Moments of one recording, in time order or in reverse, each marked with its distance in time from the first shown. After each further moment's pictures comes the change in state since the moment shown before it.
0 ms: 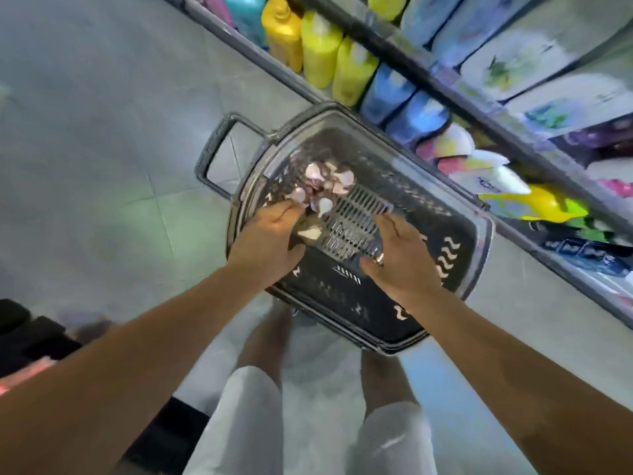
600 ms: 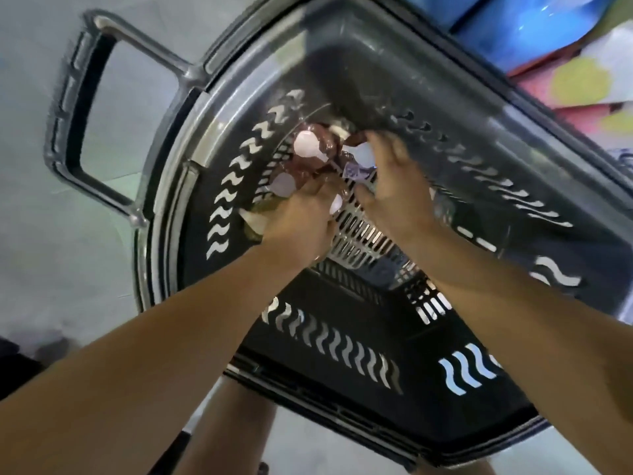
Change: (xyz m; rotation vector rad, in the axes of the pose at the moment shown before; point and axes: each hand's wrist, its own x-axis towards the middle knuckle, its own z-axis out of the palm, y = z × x) left_hand 0.164 -0.053 0.186 0.009 -0.082 -0.040; right_hand 0.210 0.072 0.147 0.180 0.122 -0.063
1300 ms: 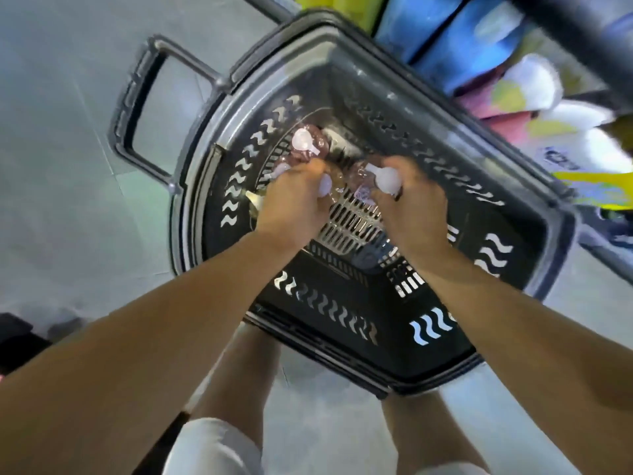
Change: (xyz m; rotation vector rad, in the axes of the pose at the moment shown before) left_hand -0.045 0.039 -0.054 -0.082 0.281 -0.017; right_hand -0.077 -0.012 -0.058 0.118 0.249 0.060
